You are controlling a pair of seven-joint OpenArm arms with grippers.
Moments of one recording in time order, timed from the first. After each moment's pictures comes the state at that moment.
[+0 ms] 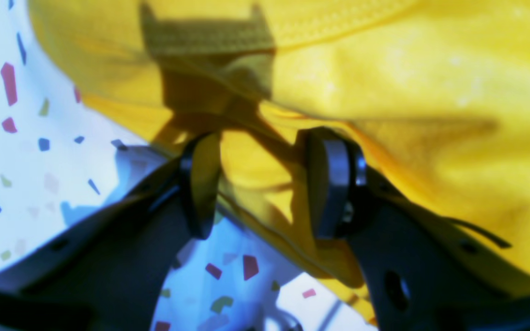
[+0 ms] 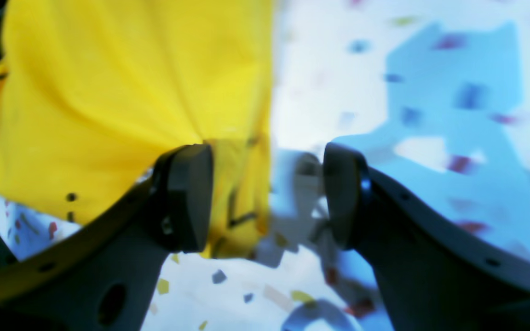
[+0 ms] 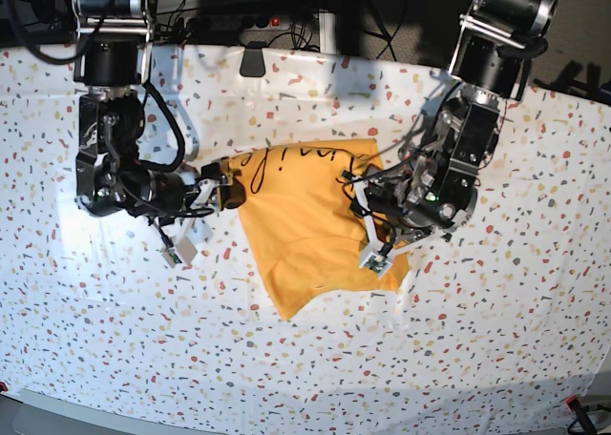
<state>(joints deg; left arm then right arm) -15.7 -4.8 19.2 73.8 -6.4 -18.4 54.7 12.5 13.2 7.6 72.7 30.7 34.0 -61.8</state>
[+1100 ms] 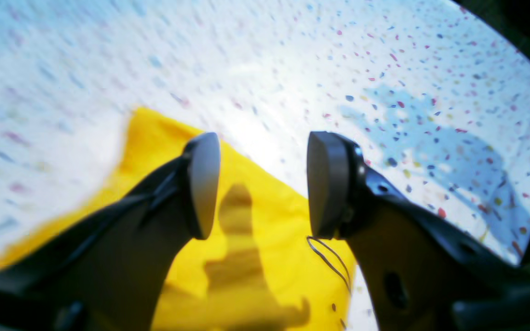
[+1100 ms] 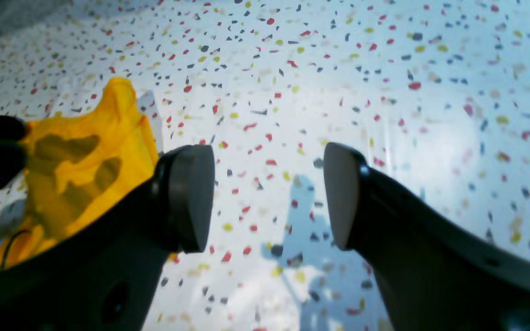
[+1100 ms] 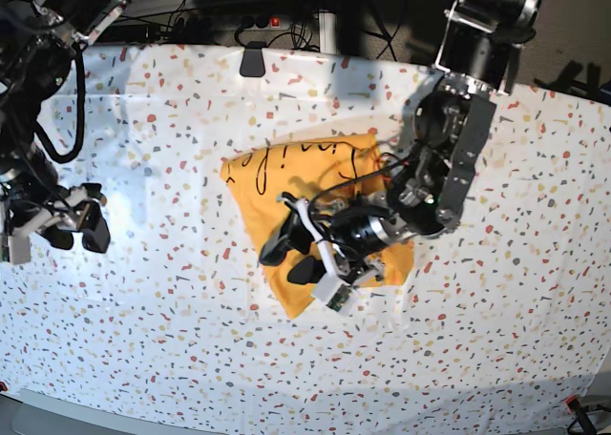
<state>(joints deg) -14.6 -0.3 19.2 81.6 -26.6 -27.4 33.1 2.1 12.8 39.8 110.3 38.6 34.3 -66.2</state>
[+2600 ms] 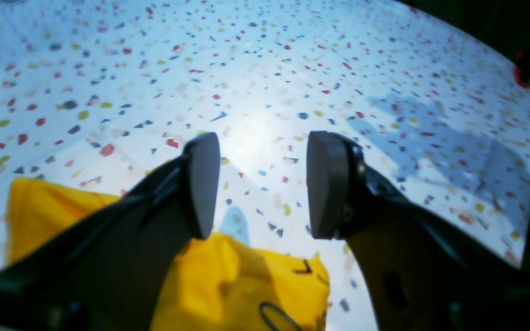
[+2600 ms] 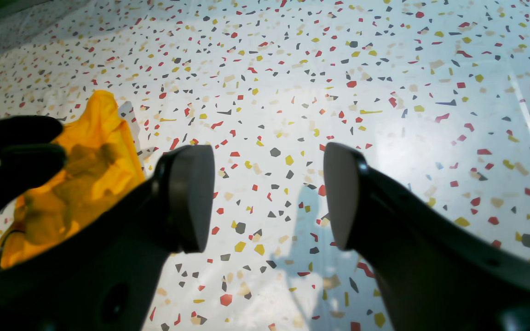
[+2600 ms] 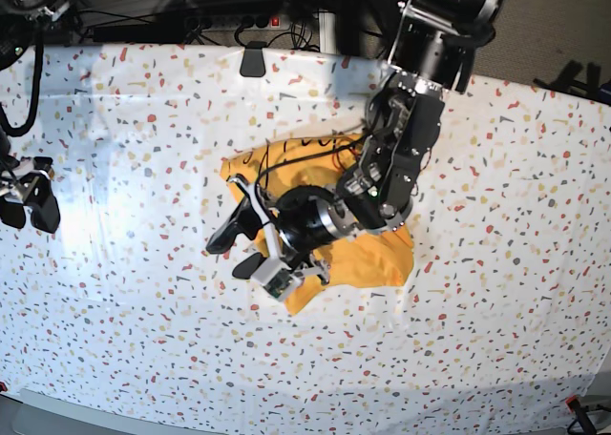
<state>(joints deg) -14.6 7.9 19.3 79.9 -12.8 -37.2 26.8 -2.7 18.3 49.7 114.2 48.7 34.3 -70.0</state>
